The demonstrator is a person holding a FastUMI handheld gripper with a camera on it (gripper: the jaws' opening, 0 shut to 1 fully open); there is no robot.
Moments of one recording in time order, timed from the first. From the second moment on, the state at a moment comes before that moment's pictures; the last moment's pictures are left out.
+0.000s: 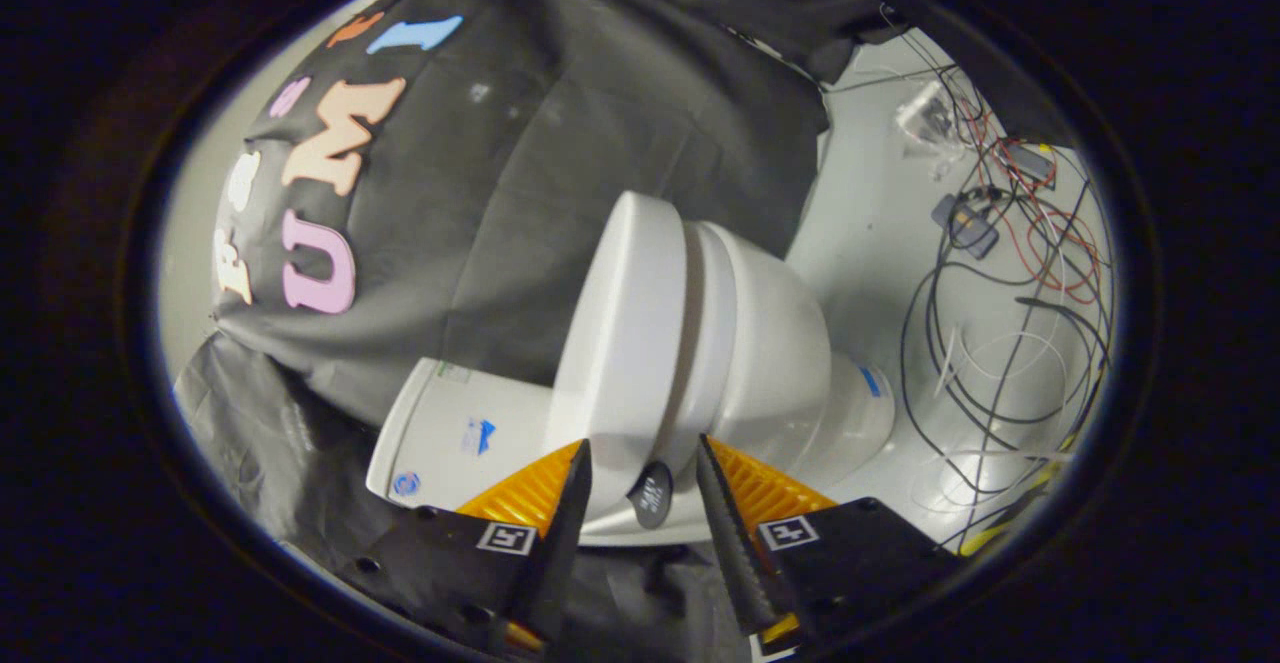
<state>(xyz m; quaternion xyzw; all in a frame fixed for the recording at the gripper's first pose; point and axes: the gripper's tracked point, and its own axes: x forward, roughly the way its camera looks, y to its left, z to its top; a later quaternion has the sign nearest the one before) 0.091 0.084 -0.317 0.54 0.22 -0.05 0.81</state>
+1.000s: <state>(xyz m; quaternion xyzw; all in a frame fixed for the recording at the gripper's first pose) 0.106 0.097 -0.317 0.57 0.22 -0.07 0.79</state>
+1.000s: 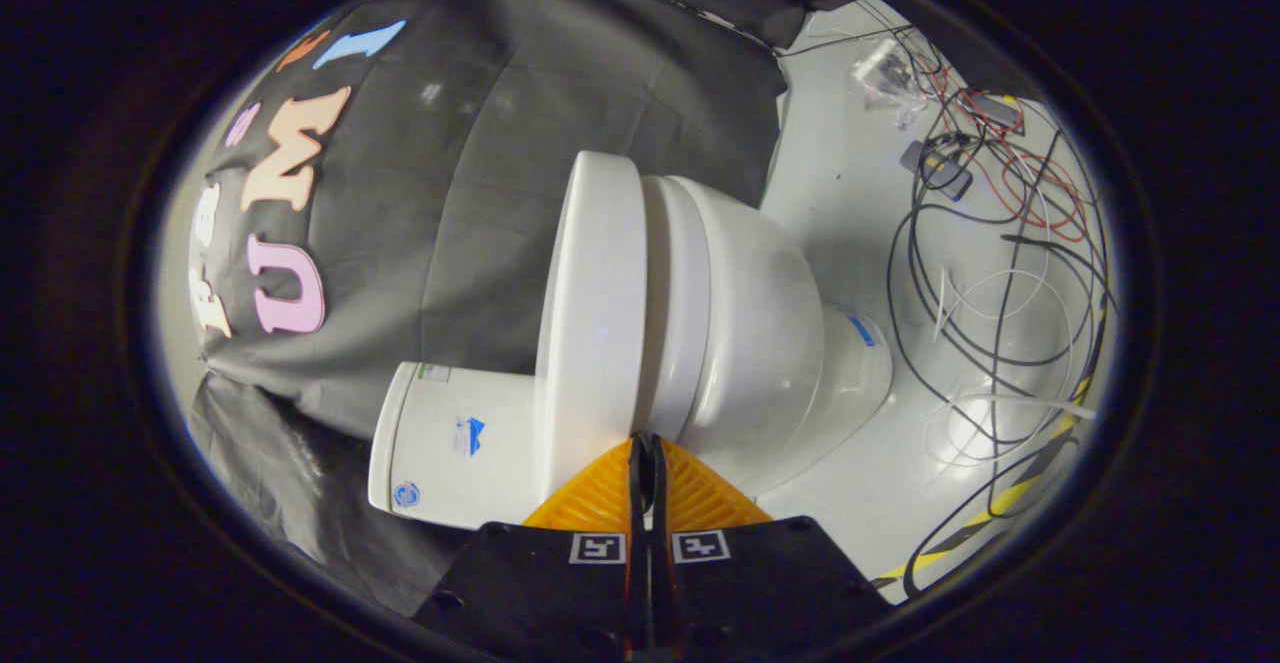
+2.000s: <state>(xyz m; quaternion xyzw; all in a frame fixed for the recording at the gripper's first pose) 0.114 0.101 -0.246 0.48 0.21 -0.05 0.85</state>
